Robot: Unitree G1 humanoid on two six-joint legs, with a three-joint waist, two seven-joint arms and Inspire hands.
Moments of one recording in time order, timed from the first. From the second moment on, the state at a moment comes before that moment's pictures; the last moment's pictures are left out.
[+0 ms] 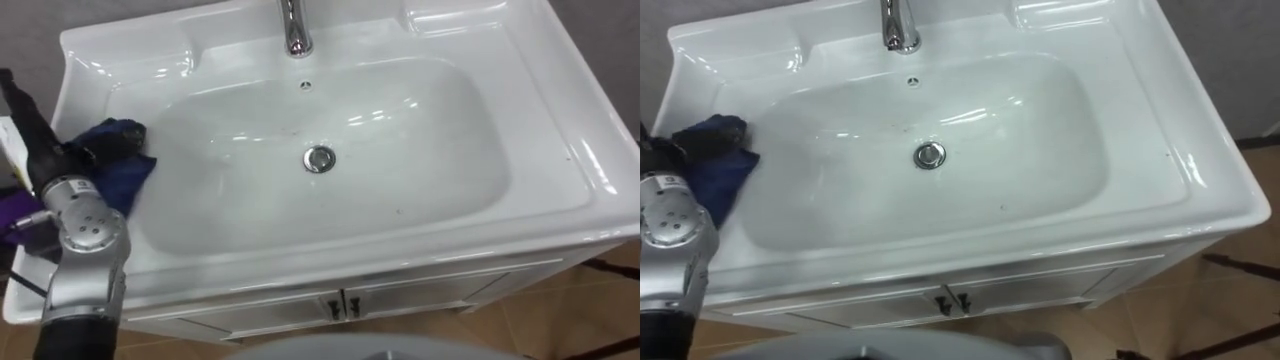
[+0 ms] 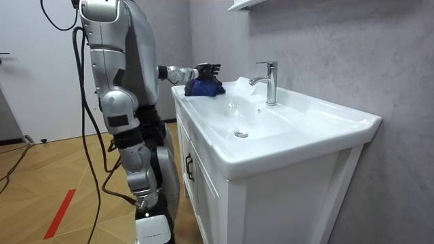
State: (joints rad) left arm 0.09 0.32 0.15 0.14 -0.12 0.04 0.49; right arm 0.10 -0.30 0.02 1.31 0.15 0.08 0.03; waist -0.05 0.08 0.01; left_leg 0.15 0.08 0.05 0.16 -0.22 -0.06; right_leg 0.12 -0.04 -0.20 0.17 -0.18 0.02
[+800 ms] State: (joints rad) left arm 0.05 0.32 0.15 -0.04 -0.19 0.00 0.39; right arm 0.10 -0.30 -0.01 1.31 0.17 0.06 0.06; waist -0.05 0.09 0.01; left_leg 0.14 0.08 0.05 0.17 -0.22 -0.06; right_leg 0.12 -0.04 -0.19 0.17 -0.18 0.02
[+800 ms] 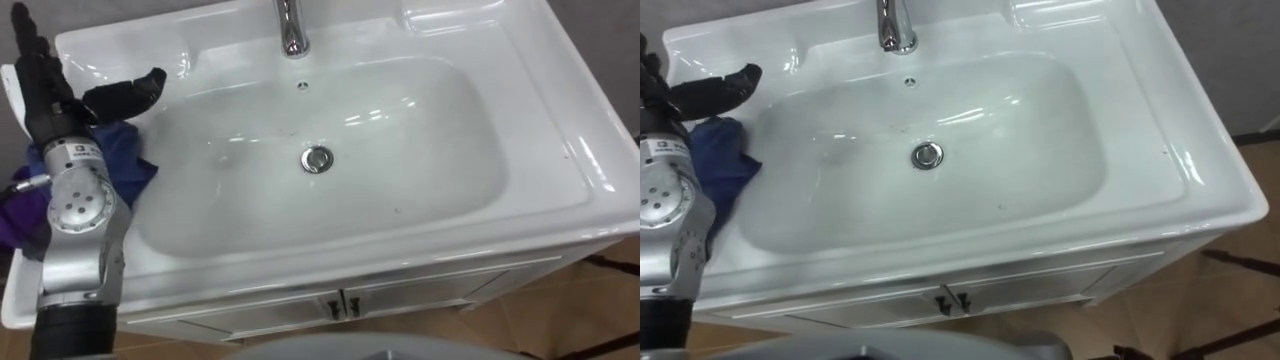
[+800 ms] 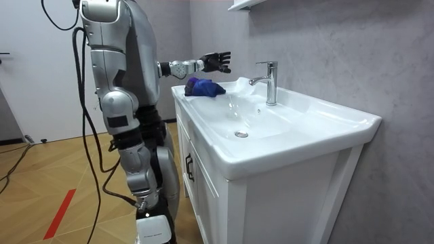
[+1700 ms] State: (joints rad) left arm 0.04 0.37 0.32 -0.13 -0.14 0.00 0.59; right arm 0.10 -0.30 -0.04 1.33 0.13 0.07 0.02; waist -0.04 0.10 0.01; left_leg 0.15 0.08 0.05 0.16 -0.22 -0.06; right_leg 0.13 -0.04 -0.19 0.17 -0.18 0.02
